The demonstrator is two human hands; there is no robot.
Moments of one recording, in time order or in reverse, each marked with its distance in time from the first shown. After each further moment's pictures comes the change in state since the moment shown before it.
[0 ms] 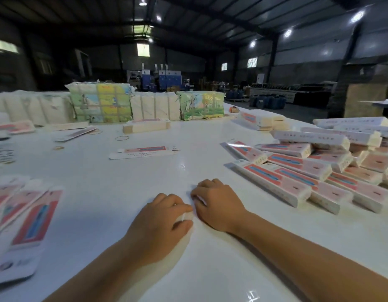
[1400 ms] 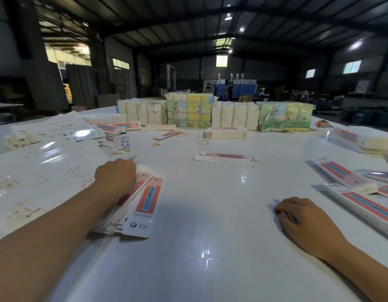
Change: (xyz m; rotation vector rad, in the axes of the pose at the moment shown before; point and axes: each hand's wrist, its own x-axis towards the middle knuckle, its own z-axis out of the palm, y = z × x) left_hand -0.070 -0.138 -0.153 0.627 -0.143 -1.010; right_hand -0.006 0.002 -0.008 0.133 0.000 -0.020
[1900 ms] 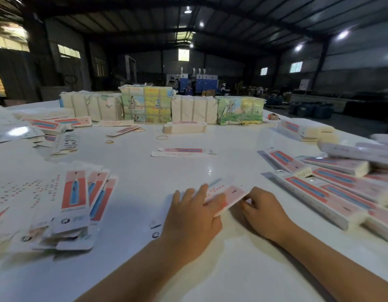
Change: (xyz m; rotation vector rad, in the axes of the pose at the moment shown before) left_hand -0.118 0.185 0.029 -0.362 0.313 0.773; right_hand -0.003 0.001 -0.008 0.272 0.125 0.048
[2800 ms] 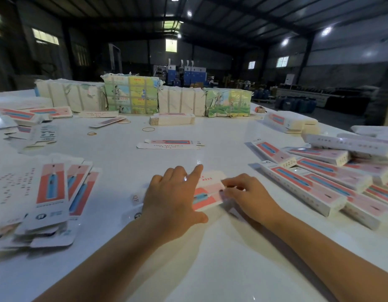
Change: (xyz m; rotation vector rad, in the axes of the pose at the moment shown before) left_hand 0.014 -0.018 -0.009 -0.012 0.008 -0.066; right_hand 0.007 0.000 0.001 0.303 -0.031 0.228
